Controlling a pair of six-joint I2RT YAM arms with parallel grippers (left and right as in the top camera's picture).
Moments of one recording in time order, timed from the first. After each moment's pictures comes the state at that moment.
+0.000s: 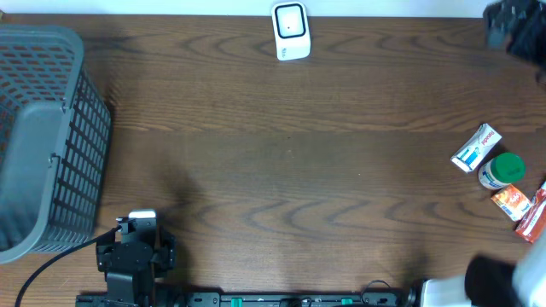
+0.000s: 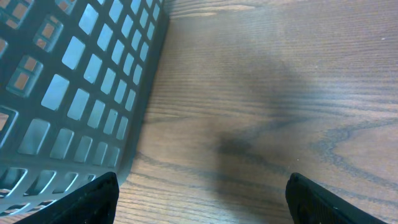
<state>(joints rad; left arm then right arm) -0.18 0.12 0.49 -1.11 -0.40 0.03 -0.25 1.65 2.31 -1.31 -0.24 0.21</state>
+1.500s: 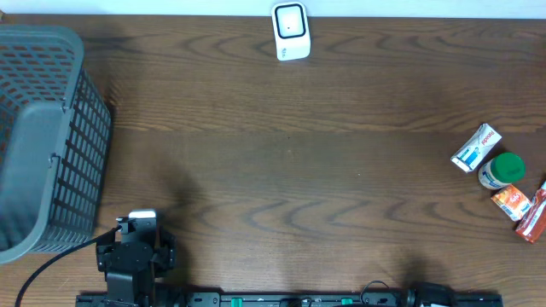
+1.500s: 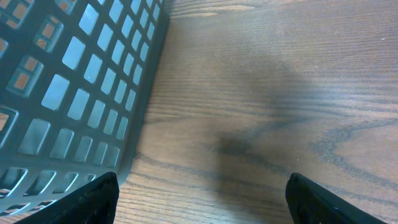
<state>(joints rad) -0.18 0.12 0.49 -1.11 -0.40 0.03 -0.16 0.77 2.22 -1.34 -0.03 0.22</state>
